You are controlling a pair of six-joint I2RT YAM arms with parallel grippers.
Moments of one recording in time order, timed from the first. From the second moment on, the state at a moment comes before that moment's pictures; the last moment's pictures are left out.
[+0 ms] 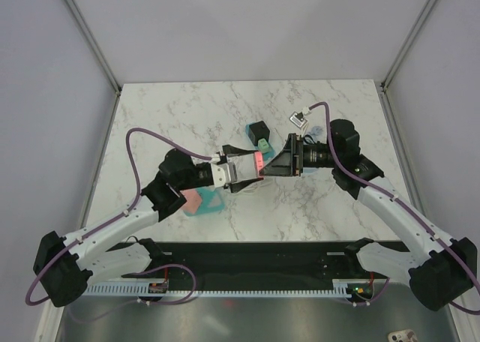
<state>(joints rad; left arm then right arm) -0.79 1.02 0.72 0.39 0.61 0.43 0.46 1.09 0.88 -0.02 -0.97 0.87</state>
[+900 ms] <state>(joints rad) -0.79 1.07 0.79 0.11 0.44 0.48 0.52 1.16 1.19 -0.52 -0.50 0.55</state>
